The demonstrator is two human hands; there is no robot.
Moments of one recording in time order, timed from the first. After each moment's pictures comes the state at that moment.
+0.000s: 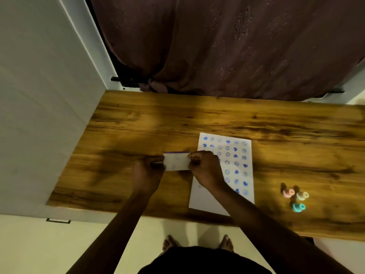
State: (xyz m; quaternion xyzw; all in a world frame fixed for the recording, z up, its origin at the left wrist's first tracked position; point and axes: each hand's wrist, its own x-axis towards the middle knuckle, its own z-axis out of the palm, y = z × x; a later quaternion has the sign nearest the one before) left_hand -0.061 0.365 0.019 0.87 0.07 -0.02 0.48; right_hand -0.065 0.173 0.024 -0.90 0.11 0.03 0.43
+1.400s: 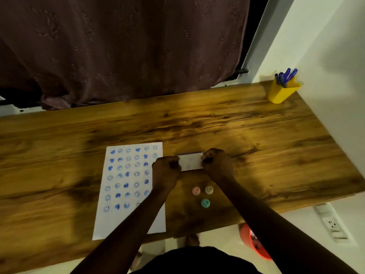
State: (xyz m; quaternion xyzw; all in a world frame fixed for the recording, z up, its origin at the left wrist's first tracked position) left_hand -0.064 0.009 -0.033 0.89 -0.03 -0.15 0.44; right_hand -0.122 -0.161 -0.005 -0.86 0.32 0.00 0.40
